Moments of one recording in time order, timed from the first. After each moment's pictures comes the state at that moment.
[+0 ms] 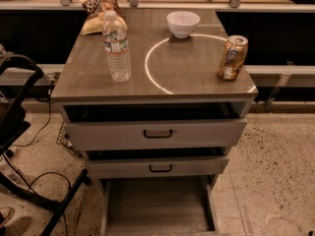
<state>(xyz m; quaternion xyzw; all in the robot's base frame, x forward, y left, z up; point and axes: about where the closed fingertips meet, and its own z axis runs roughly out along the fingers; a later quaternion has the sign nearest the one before) 0.335 -0.200 0.131 -0.72 0.68 -0.06 0.15</state>
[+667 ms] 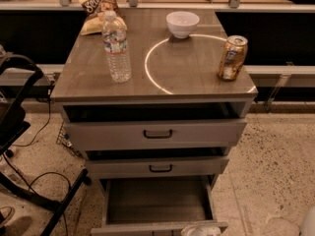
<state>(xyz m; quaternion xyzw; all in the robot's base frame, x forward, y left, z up) 0.385 -0.134 0.169 -0.76 0.62 -0.07 0.20</state>
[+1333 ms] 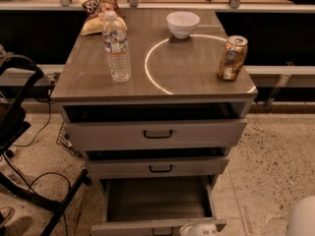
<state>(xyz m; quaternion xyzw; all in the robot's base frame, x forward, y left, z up) 0.394 -0.128 0.153 -0.76 0.62 -0.07 0.18</state>
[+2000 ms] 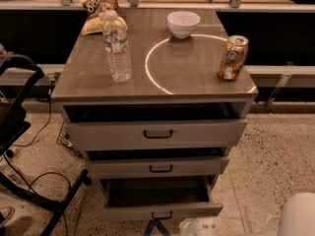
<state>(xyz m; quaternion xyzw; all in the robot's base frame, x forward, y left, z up) 0.416 -0.128 0.137 -0.75 0.63 -0.07 0.19</state>
